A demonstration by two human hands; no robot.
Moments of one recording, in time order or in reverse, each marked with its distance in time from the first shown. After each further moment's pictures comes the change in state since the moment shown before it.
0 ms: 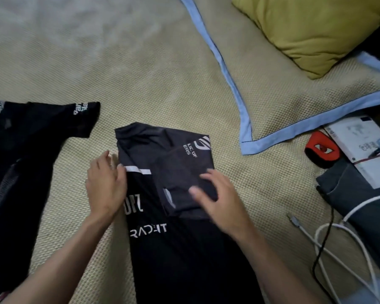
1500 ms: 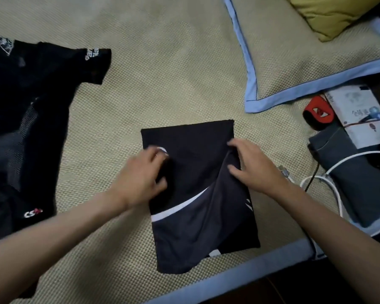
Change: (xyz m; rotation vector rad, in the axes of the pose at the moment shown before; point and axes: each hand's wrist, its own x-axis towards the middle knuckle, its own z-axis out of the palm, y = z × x) left_hand -0.110 -0.001 -0.051 0.211 -0.556 0.697; right_hand -0.047 0.021 -0.065 -0.430 -0.241 -0.167
